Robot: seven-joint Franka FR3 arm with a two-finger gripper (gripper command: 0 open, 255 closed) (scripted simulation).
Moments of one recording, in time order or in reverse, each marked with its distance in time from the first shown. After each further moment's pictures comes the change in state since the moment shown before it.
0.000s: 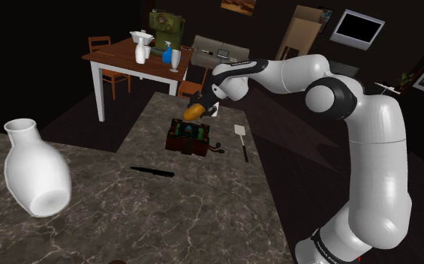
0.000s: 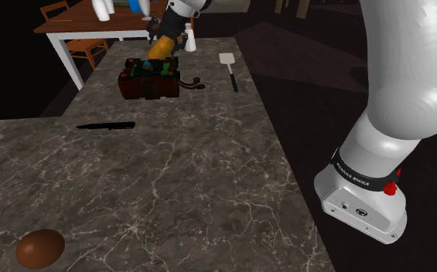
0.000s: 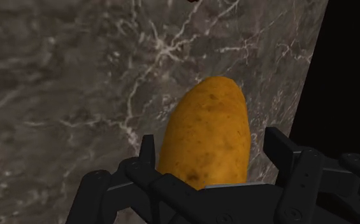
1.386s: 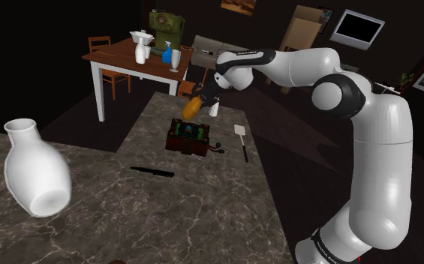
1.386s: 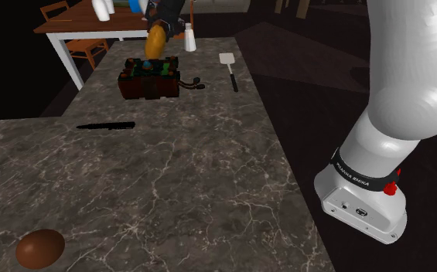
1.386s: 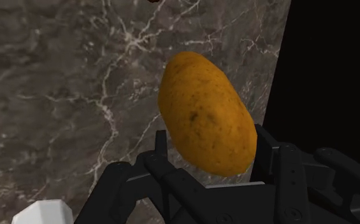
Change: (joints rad) arm 0.011 -0.056 -0.027 0.042 -0.051 -0.088 0.076
